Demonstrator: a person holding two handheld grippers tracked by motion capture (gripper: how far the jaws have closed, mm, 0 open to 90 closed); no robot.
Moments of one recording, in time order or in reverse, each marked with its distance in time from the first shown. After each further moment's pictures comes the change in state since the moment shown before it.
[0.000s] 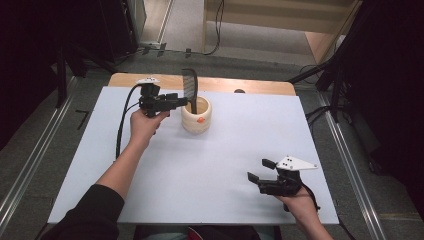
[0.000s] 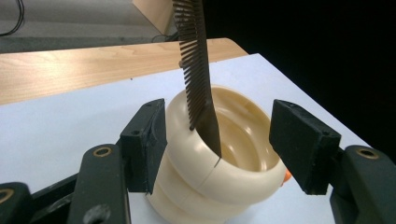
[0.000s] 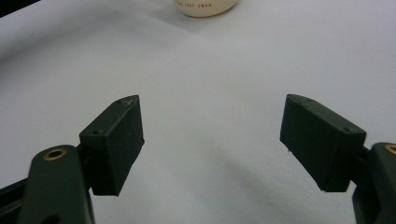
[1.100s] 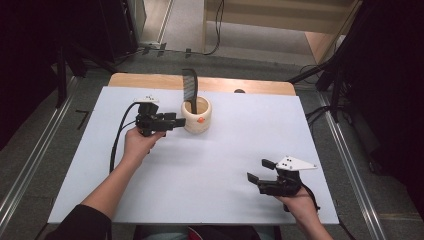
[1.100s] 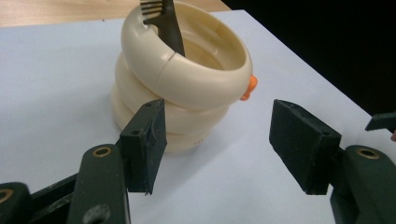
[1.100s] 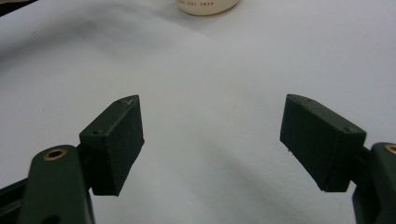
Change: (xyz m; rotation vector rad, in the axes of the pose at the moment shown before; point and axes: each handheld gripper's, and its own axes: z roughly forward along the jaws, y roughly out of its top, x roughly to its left) left arm -0.021 -0.043 -0.020 0.106 -0.040 0.019; right arm 0.001 0.000 0.000 0.004 0.007 -0.003
